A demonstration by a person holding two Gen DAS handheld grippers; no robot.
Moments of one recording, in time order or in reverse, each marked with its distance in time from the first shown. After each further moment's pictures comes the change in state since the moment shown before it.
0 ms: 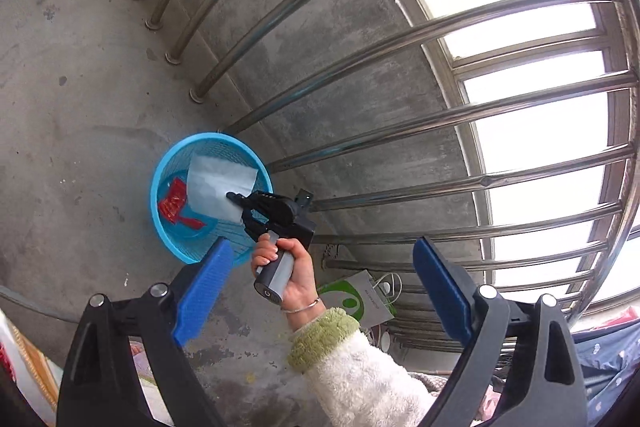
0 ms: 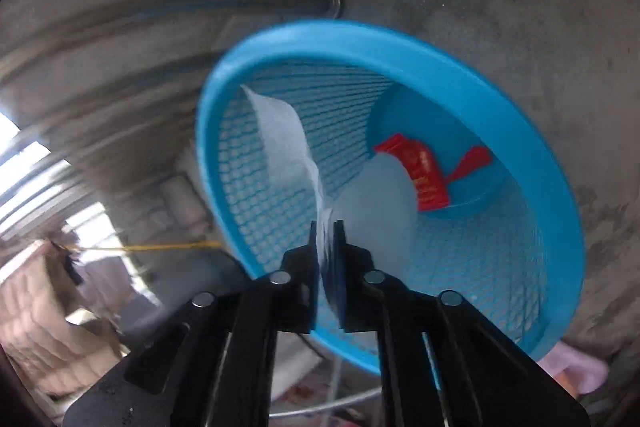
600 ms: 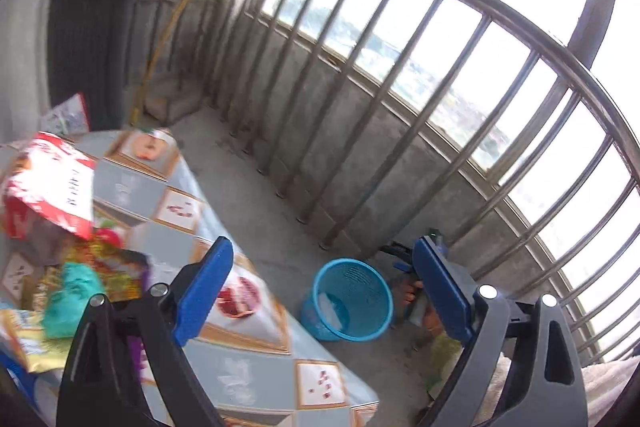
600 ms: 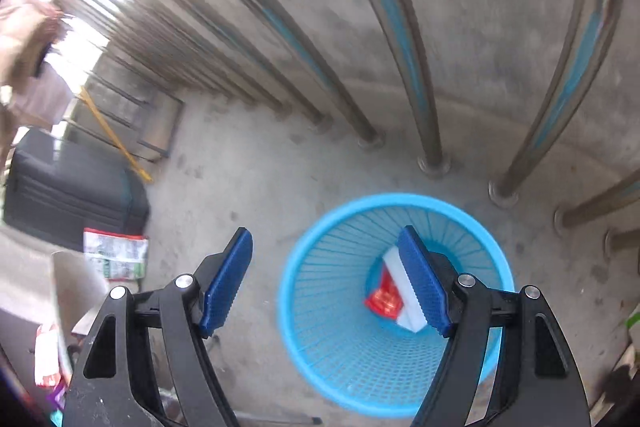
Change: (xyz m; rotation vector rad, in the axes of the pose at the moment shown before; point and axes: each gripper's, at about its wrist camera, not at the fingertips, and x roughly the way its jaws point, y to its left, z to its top) left arm -0.273 0.017 -0.194 0.153 -0.687 0.401; right arm -0.094 0.167 -0.112 -0.821 -0.340 -0.184
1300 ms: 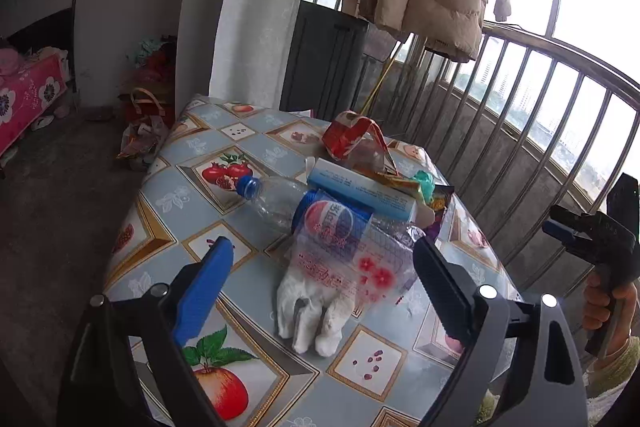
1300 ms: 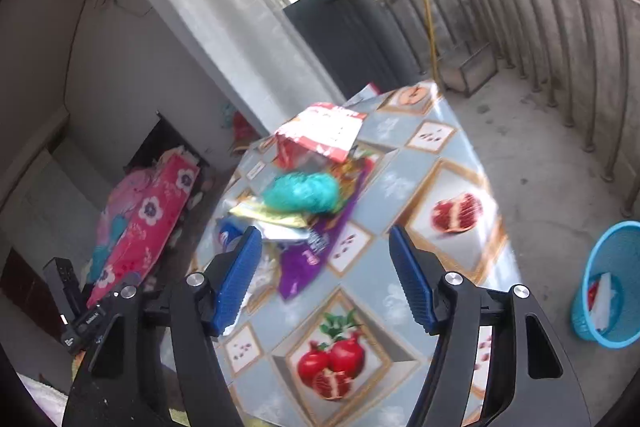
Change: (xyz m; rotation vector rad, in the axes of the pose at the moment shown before) left arm -0.225 0.121 -0.199 -0.211 -0.221 0.574; right arm -0.180 0.277 -0.234 -0.732 0.188 0.670
